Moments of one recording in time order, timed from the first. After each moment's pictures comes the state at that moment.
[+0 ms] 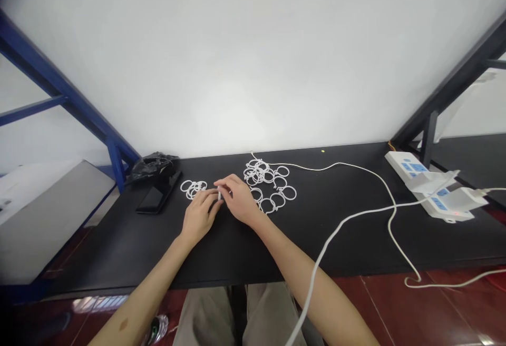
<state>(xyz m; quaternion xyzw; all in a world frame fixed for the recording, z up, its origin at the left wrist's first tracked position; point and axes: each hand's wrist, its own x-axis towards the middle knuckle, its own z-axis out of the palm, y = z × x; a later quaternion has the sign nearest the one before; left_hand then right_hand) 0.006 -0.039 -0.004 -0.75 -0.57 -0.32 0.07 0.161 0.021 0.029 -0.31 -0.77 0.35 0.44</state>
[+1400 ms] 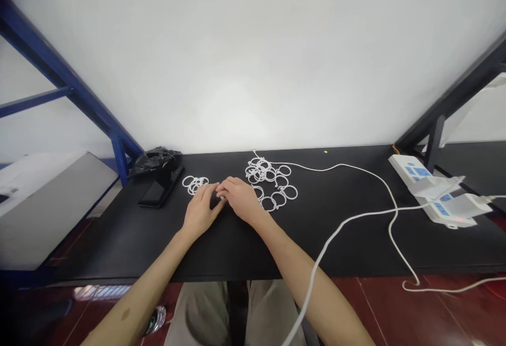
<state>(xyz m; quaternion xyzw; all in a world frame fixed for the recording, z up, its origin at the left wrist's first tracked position) 0.007 -0.038 -0.008 -0.72 -0.62 -0.31 0.05 0.165 0.023 0.022 -0.30 -0.86 0.22 0.35</state>
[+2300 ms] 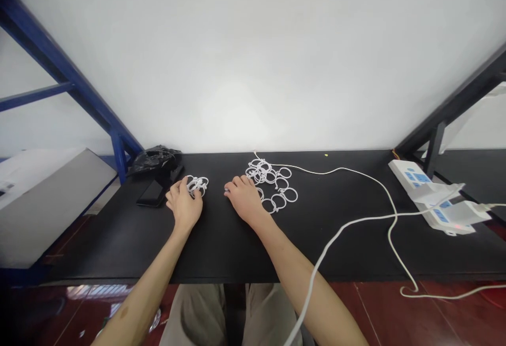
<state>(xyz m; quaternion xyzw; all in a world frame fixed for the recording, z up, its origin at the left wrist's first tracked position) -0.004 -0.027 -0.006 -0.44 -0.83 -0.35 0.04 0.169 0.032 0.009 -0.37 -0.90 0.02 0.22</state>
